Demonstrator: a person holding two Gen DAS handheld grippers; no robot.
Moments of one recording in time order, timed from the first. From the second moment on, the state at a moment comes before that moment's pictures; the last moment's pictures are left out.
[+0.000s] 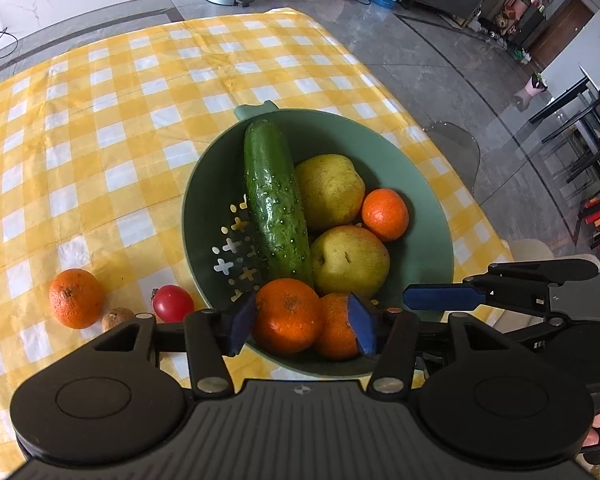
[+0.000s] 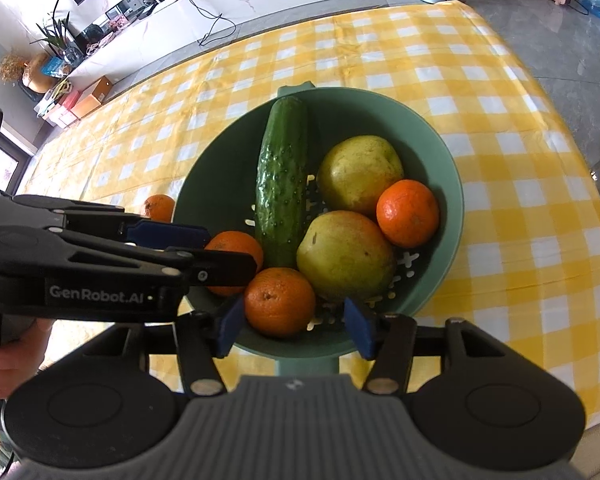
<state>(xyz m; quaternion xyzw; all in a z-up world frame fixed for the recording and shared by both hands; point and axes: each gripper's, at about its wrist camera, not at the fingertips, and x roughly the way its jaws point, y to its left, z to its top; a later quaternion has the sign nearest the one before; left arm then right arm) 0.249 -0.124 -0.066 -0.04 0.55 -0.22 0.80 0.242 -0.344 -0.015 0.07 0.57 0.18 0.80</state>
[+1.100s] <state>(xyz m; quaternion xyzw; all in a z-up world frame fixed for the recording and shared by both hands) 0.129 -0.023 0.003 0.00 0.41 -0.08 0.91 0.133 -0.245 0.012 0.08 0.41 0.21 0.88</state>
